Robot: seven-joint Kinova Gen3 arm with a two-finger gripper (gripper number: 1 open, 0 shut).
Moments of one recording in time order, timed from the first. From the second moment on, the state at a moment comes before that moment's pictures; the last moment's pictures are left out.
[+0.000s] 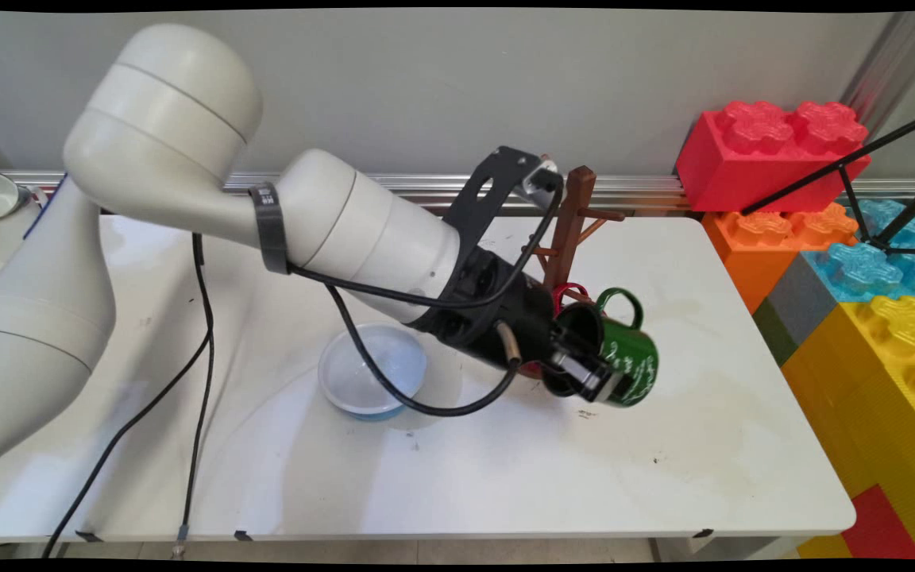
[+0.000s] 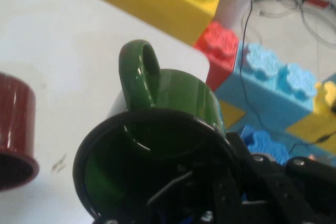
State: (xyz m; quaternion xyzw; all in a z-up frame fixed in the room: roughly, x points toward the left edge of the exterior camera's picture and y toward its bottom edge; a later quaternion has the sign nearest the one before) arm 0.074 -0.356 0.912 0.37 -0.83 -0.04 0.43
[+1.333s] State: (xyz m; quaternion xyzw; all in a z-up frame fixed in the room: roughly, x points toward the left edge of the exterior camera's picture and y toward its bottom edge) arm 0.133 -0.402 0.951 0.28 -0.94 0.04 0.18
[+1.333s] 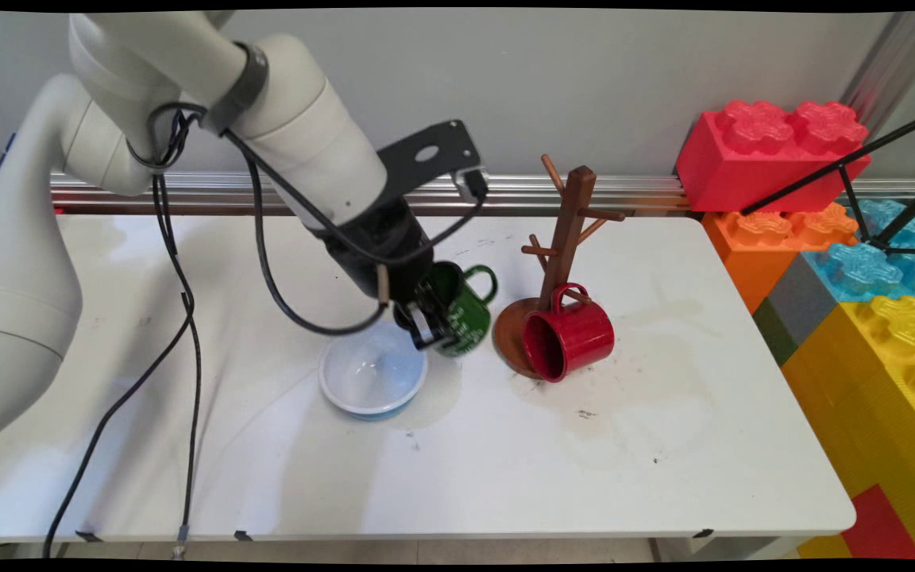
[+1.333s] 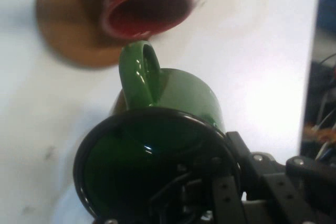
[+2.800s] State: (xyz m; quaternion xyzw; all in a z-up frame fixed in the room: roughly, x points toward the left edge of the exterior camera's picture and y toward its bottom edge) arm 0.208 -0.536 0.889 0.16 -0.98 0.10 0.06
